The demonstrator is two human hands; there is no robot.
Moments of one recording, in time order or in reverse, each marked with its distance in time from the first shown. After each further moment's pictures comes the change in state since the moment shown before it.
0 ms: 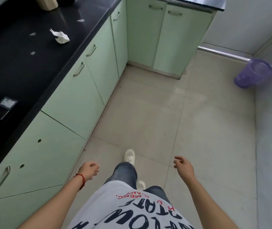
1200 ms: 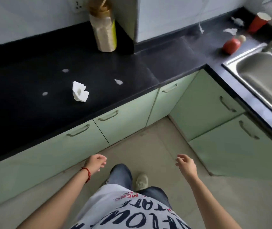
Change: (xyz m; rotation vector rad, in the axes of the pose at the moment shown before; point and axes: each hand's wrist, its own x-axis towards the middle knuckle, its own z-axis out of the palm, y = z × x) left_hand 0.203 0.452 -0.070 -0.636 0.306 -0.124; right_hand 0.432 -0.559 -0.001 -0.414 -0.307 -0.385
